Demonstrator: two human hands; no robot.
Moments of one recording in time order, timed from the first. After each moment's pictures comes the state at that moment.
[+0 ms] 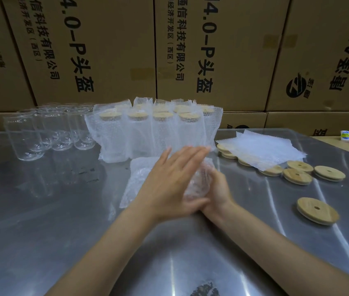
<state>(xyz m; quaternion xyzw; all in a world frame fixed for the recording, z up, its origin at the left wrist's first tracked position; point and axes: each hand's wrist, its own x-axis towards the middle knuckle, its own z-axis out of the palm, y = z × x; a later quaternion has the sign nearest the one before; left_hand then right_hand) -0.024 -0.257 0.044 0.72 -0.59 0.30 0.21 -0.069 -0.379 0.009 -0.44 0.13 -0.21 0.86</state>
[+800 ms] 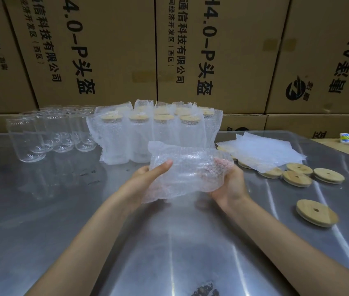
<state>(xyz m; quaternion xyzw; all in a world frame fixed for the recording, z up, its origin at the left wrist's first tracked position) 0.021 -0.239 0.039 0.66 -0.22 -0.29 0.66 -0.083 -0.407 0.028 -0.43 0.04 -0.25 0.86</state>
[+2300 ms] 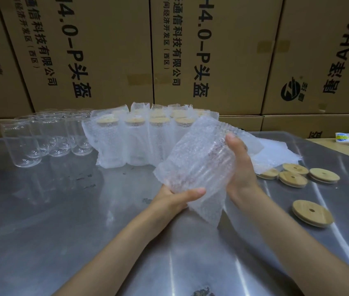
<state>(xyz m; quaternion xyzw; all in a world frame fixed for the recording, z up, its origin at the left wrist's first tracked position) -0.025 -0.275 0.009 0.53 -0.37 -0.31 0.70 -0.101 -0.411 0.066 -0.53 0.04 -0.37 0.77</state>
